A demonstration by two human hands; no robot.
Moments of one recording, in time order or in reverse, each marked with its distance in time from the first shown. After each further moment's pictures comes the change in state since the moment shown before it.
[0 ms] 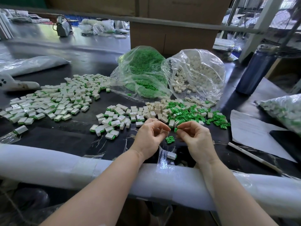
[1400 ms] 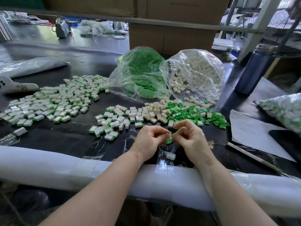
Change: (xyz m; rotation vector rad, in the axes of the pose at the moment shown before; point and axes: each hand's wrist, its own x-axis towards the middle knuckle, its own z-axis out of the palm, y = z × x) left_hand -0.001 0.000 0.002 -0.190 -0.084 -0.103; right_hand -0.005 -0.005 0.002 -0.040 -0.137 0.015
